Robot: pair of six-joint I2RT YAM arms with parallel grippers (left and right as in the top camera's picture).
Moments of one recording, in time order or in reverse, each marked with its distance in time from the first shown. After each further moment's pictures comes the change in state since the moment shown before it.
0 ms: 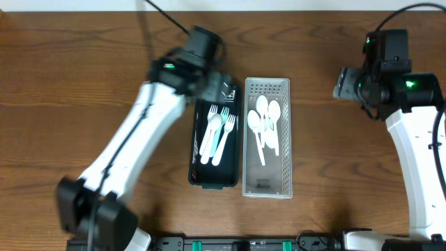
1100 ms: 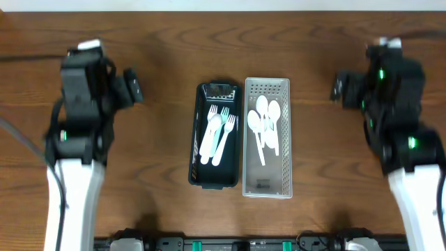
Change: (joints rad) left arm 0.425 -0.552 -0.422 0.254 -0.060 -0.005; right arm 0.028 -0.364 -0.377 0.428 0.003 -0.178
